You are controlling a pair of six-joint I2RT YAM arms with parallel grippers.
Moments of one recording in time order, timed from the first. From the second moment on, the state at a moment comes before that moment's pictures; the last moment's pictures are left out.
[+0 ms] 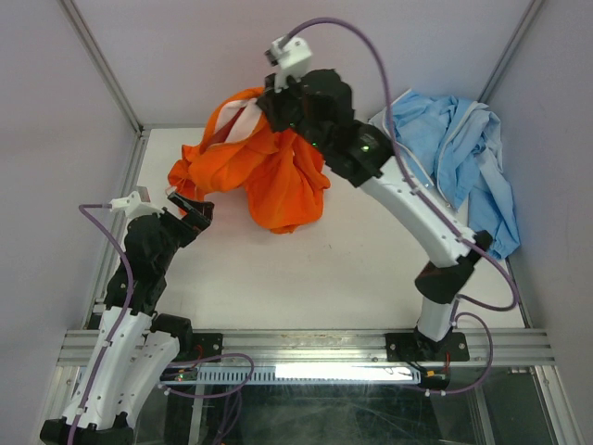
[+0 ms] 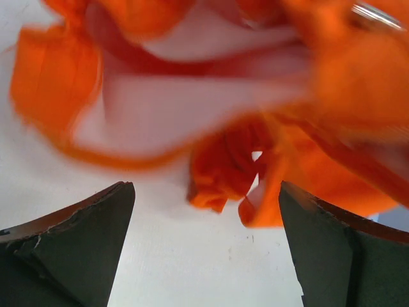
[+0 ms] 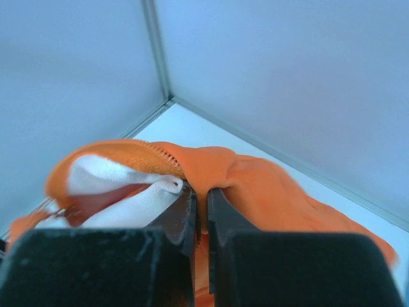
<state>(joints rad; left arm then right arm) -0.19 0.57 0.65 -0.39 -0.11 -0.80 0.88 1.83 2.27 -0.49 0.21 0.03</state>
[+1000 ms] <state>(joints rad) -0.40 0.95 0.59 -0.23 0.13 -0.82 0.41 1.07 1.00 -0.47 0.08 0.30</state>
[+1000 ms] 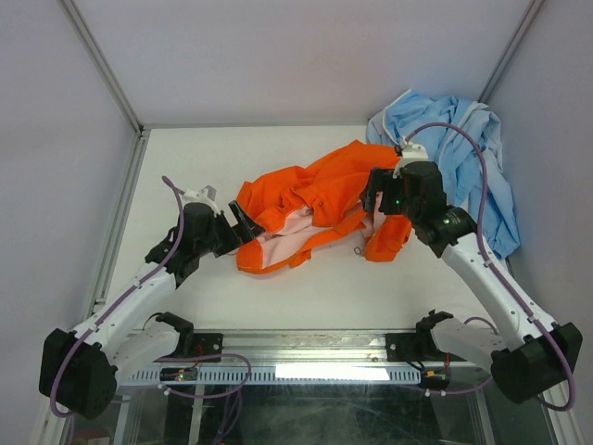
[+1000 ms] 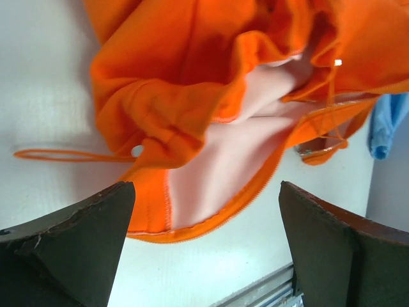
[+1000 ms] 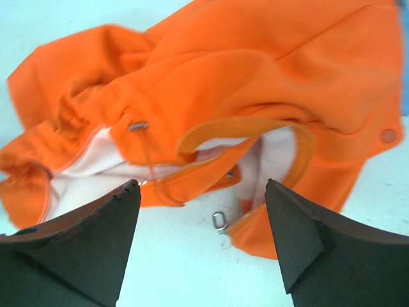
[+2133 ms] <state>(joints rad) -0.68 1.93 1.46 -0.48 -0.31 -0.37 0.69 1.06 0.63 -0.24 0.21 0.43</state>
